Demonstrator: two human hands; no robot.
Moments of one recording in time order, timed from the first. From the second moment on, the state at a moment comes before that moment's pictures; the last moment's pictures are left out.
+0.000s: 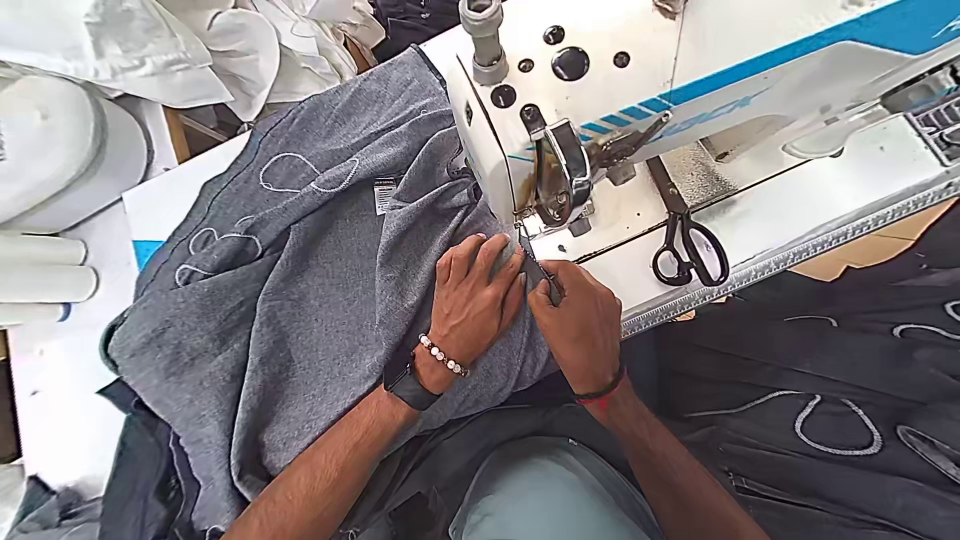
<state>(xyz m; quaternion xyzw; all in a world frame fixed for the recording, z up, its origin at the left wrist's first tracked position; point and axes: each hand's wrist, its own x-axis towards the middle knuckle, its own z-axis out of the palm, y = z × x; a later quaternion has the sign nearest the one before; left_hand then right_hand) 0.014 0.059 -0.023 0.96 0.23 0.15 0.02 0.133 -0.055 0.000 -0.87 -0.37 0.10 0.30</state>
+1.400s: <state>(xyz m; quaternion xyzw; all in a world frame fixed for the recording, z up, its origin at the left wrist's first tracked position) 0.004 0.062 -0.026 0.95 0.21 0.15 0.14 0.179 -0.035 0.009 -0.85 -0.49 0.09 0.17</state>
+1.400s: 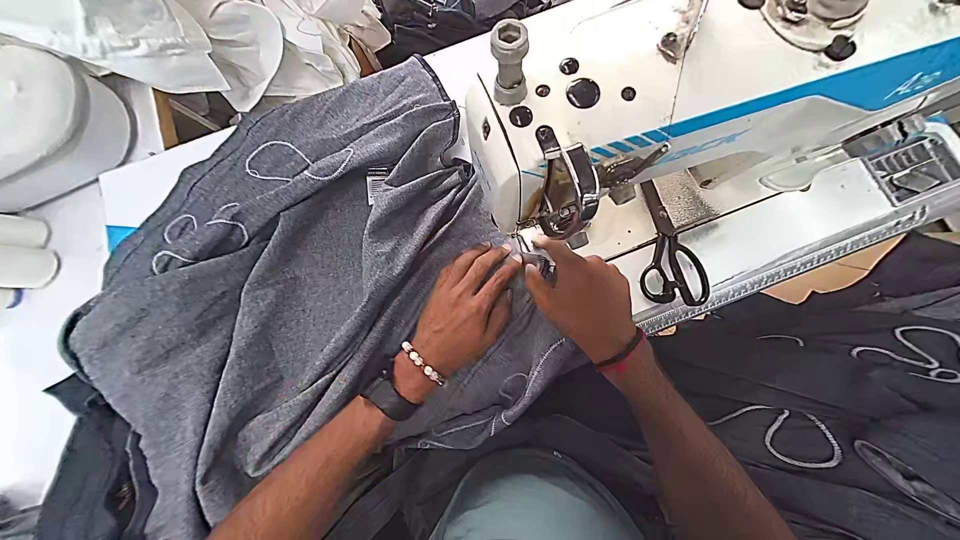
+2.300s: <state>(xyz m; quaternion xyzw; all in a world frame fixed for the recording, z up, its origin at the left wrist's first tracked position) 0.000 0.057 -0.020 0.96 0.14 0.20 0.11 0.158 -0.052 0.003 -0.87 -0.43 0.09 0.24</state>
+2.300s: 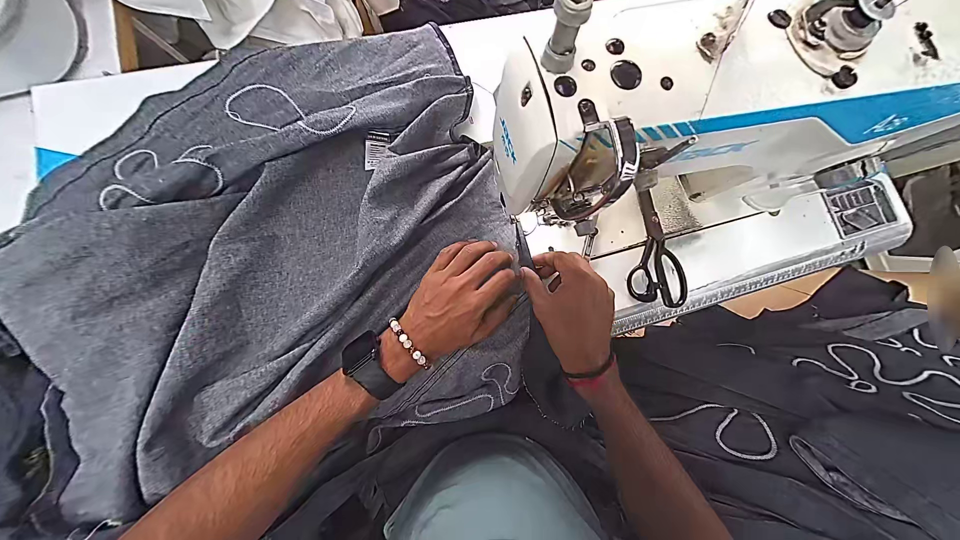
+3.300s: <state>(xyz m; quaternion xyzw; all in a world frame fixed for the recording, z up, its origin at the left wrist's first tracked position) 0.005 0.048 -0.025 0.97 0.17 0.15 0.12 0.154 -0.167 -0.003 -0.73 -0.64 0.10 0.22</state>
